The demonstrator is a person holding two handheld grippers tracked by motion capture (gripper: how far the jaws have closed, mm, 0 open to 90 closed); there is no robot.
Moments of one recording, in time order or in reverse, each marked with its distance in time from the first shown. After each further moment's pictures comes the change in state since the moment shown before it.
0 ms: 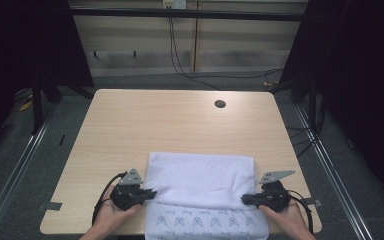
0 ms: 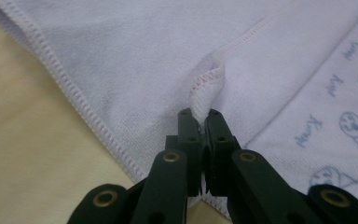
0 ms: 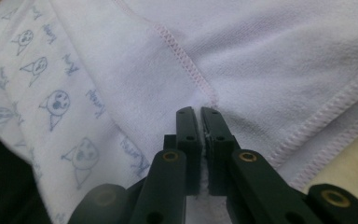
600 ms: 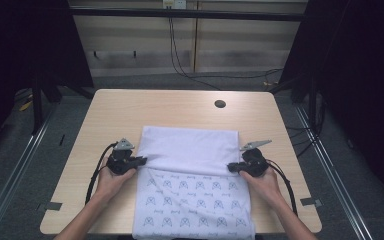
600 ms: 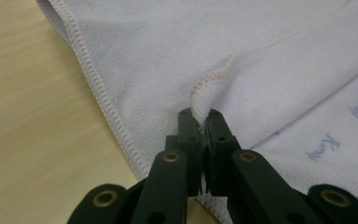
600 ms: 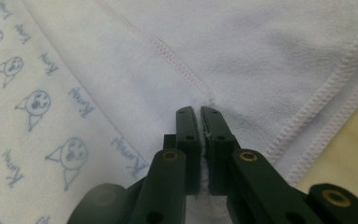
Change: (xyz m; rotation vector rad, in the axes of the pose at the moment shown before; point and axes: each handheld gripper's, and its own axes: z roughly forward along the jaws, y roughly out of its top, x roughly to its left) left arm 0.092 0.034 0.019 -0.050 0.157 -0.073; right arm -0.046 0.079 0.050 -0.039 -0.127 0.026
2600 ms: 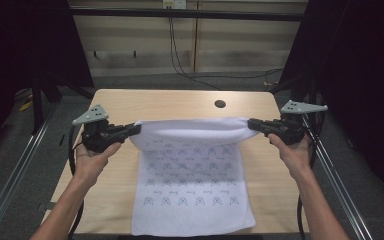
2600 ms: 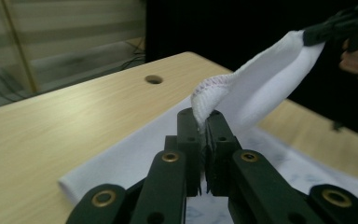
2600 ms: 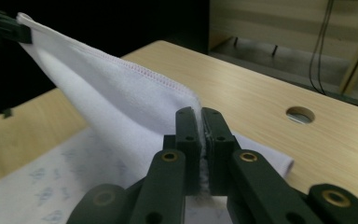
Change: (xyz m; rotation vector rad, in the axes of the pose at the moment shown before) left arm -0.035 0.086 -0.137 -0.385 -0.149 0.000; right arm -0.001 0.075 -0.139 -0.434 0.027 -0.092
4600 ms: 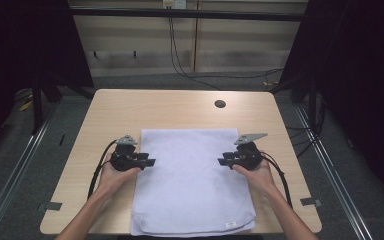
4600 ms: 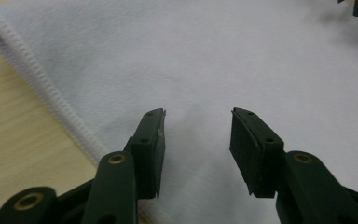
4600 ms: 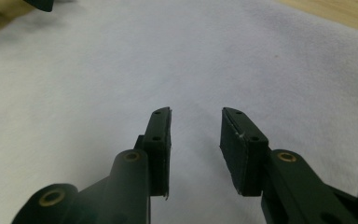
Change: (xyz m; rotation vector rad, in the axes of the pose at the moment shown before) left arm 0.049 -0.121 0.096 0.371 0.032 -0.088; right arm 0.015 -0.102 0.109 0.343 0.040 -0.002
